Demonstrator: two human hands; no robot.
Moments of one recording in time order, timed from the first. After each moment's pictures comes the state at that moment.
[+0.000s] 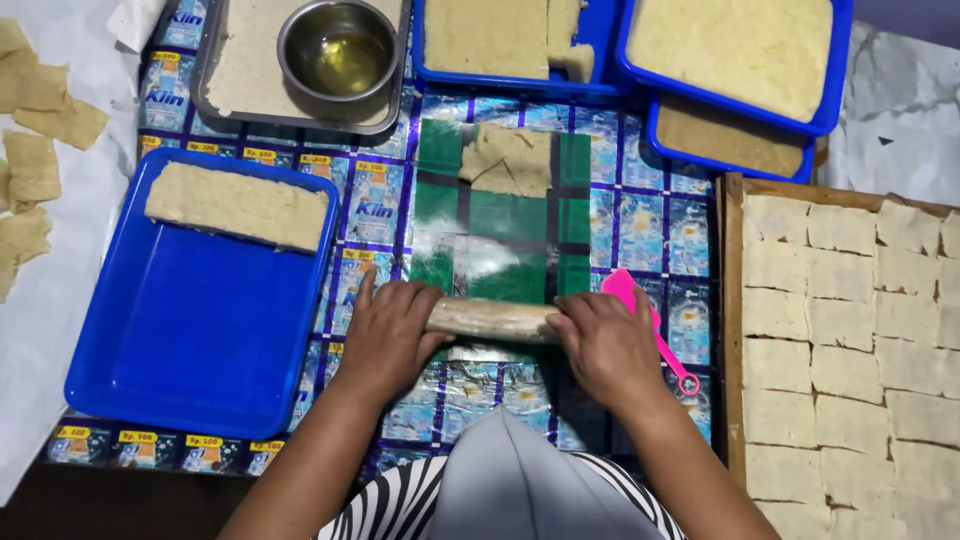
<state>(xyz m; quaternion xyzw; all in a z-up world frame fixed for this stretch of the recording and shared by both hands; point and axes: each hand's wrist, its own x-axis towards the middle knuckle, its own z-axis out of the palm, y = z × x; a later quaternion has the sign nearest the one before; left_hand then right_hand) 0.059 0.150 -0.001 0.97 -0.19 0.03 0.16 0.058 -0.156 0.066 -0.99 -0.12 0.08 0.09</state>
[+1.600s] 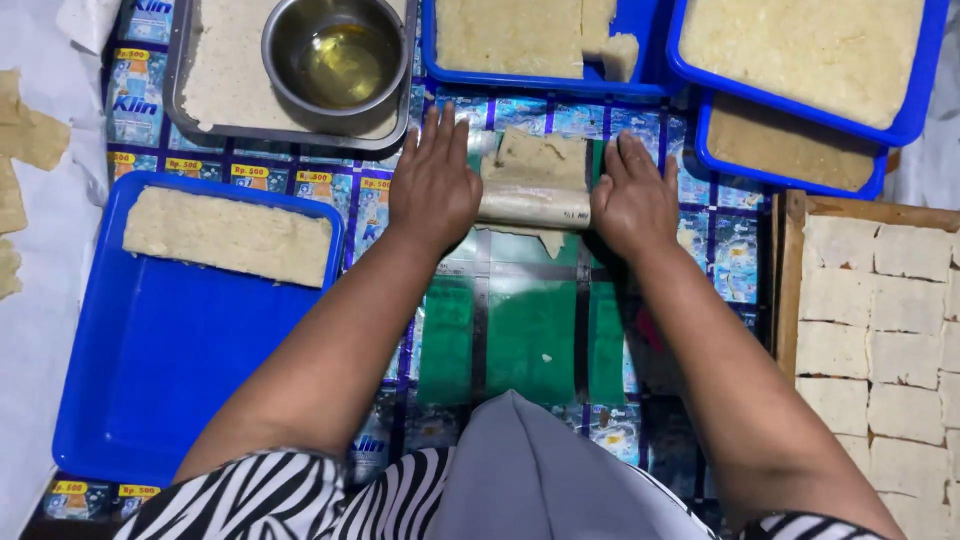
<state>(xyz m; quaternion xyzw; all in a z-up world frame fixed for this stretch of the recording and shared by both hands) 0.283 0.115 -0.021 0.97 -0.14 0.07 0.18 0.279 -0.178 -0.061 -0.98 -0.12 -0.14 0.06</state>
